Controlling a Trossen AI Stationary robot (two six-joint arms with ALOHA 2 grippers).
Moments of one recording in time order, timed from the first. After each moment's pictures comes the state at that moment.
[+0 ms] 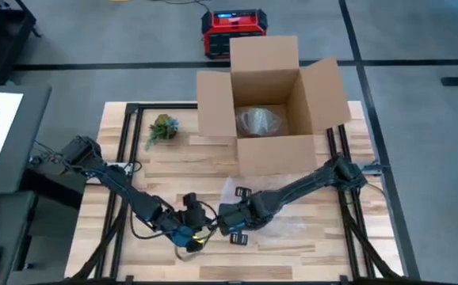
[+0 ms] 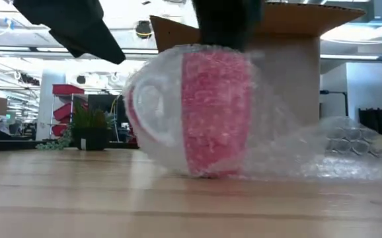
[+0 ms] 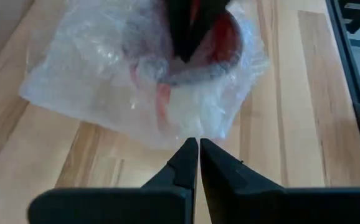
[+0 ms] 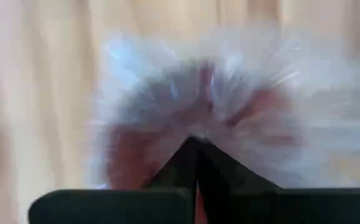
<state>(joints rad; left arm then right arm) -0.62 1.59 0.99 -0.28 -0.54 -0.63 0.41 2.18 1.91 -1.00 0.22 0.47</state>
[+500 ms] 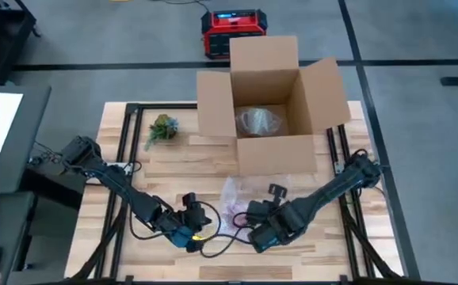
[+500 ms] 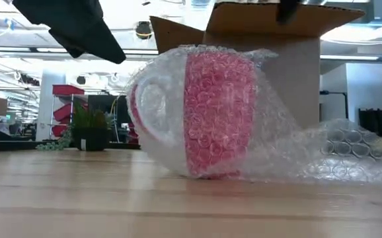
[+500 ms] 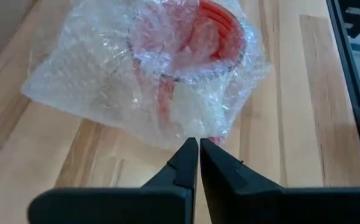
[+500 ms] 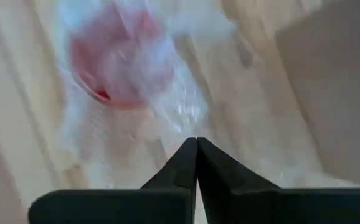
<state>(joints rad) -0.63 1.59 0.99 -0.28 -0.57 -0.66 0.55 2.05 1.83 -1.36 0.45 0.86</state>
